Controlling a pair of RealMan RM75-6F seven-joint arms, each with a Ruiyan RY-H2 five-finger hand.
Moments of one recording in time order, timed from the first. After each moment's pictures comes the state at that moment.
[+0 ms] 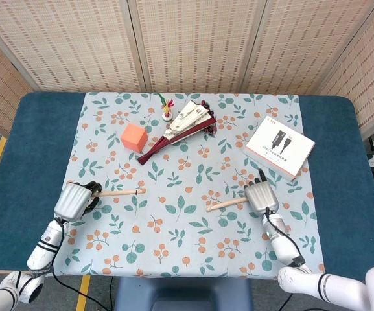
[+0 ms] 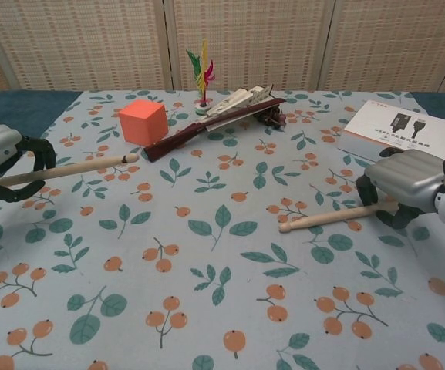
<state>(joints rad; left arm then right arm) -0.49 -1.70 -0.03 -0.80 1.59 1.35 -0.04 0.60 -1.63 0.12 -1.36 -0.95 1.00 -0.87</state>
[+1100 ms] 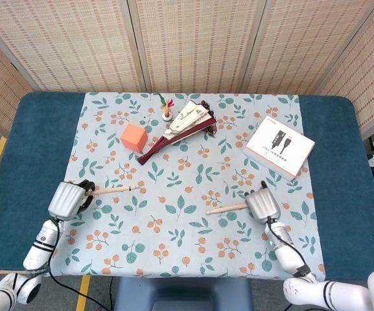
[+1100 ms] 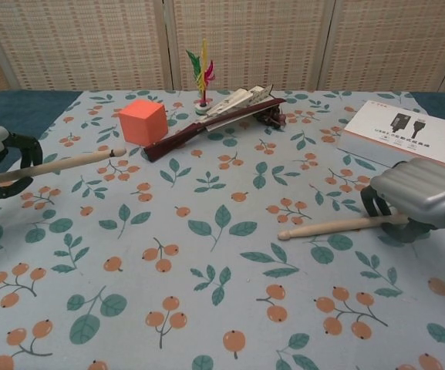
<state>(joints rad) -0.47 -1.68 -0.04 -0.81 1.55 1.33 -0.04 0.58 -1.61 0.03 -1.39 -1.05 1.09 -0.82</state>
